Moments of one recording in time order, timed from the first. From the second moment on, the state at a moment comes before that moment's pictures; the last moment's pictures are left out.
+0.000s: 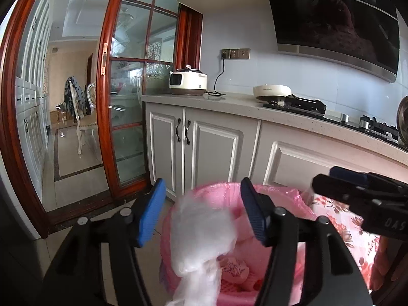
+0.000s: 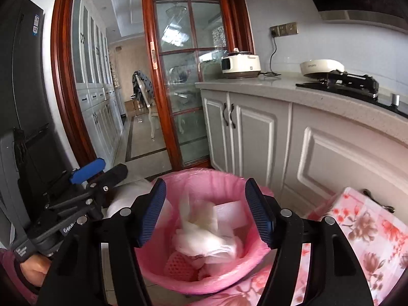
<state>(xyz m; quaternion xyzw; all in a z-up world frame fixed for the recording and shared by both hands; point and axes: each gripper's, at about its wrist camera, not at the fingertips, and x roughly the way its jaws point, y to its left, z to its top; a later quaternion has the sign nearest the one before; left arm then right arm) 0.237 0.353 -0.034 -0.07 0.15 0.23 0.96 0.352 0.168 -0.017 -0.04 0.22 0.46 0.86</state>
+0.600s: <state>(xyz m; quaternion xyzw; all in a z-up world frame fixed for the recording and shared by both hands) 0.145 0.287 0.027 -0.03 0.11 0.28 0.95 0.273 0.074 0.014 -0.03 0.22 0.42 0.88</state>
